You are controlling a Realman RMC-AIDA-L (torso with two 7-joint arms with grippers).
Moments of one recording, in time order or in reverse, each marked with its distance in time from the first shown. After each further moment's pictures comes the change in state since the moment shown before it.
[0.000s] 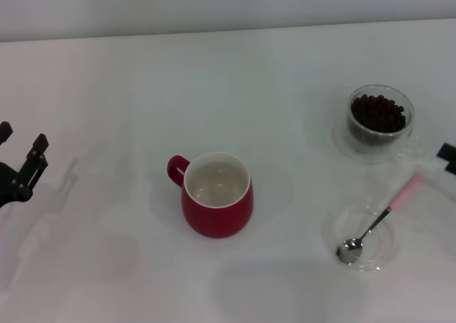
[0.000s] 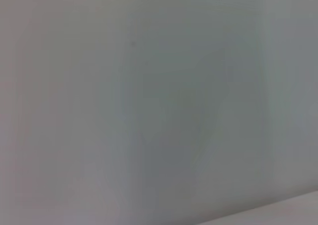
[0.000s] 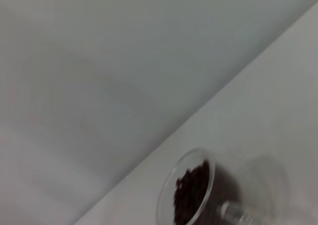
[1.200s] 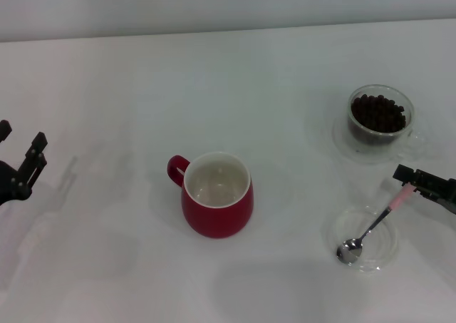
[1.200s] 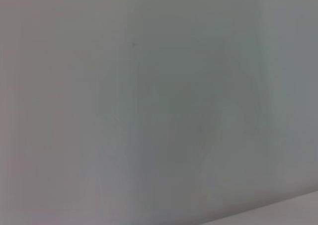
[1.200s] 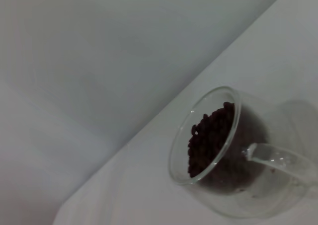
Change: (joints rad) left arm -0.002 0.000 -0.001 0.005 0.000 0.005 0.000; right arm 0.028 0.068 -0.036 0.000 -0.046 -0.047 -0.030
